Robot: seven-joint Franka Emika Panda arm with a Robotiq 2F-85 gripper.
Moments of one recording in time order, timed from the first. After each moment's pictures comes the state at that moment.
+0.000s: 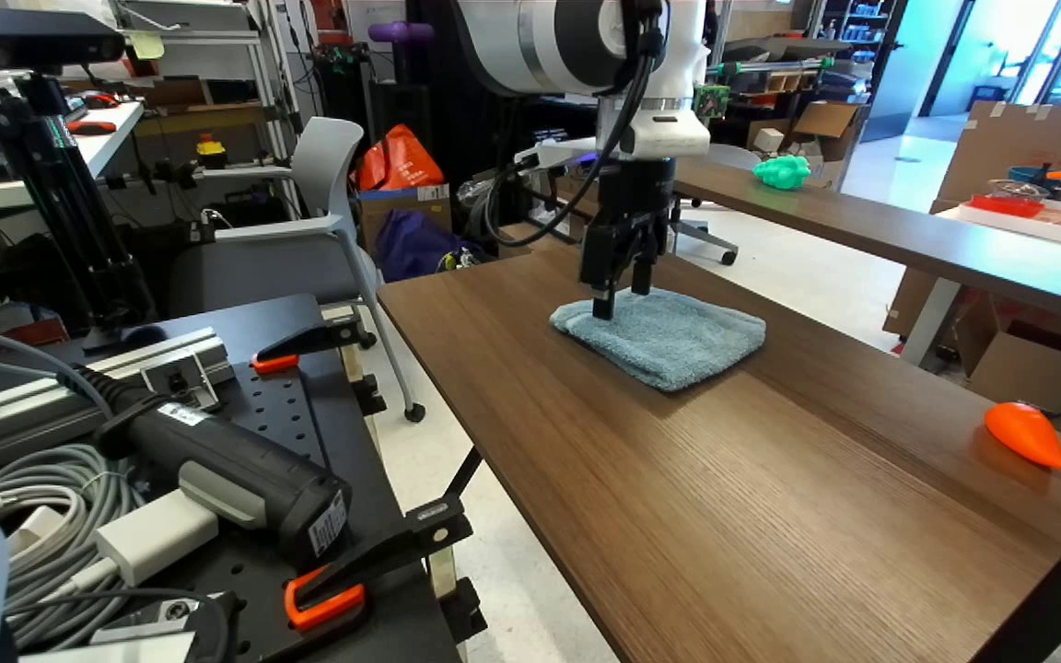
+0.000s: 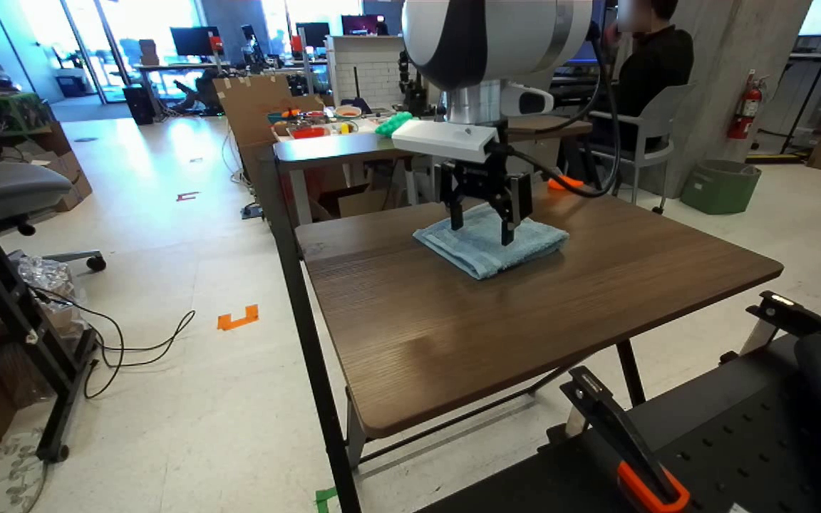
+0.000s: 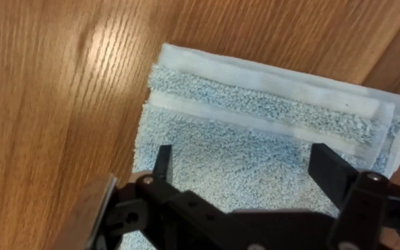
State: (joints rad) arm 0.27 0.76 -0.15 -1.76 0.02 2.47 1.27
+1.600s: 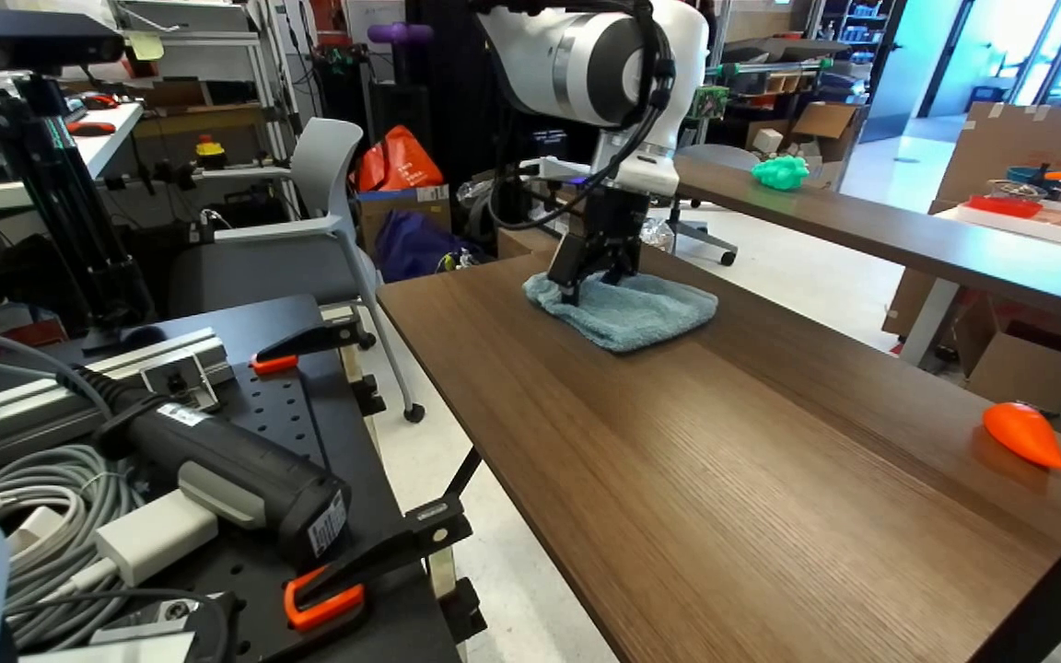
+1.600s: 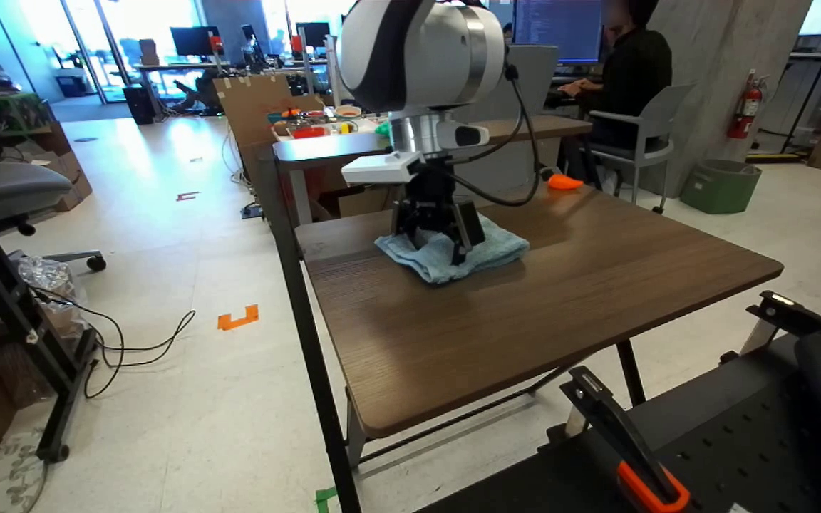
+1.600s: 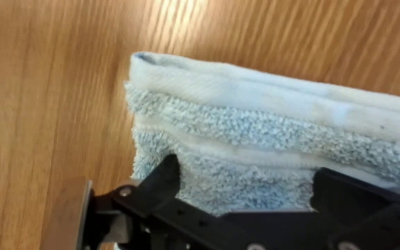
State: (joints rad) arm 0.23 1.01 -0.01 -1.35 0.03 2.11 1.40
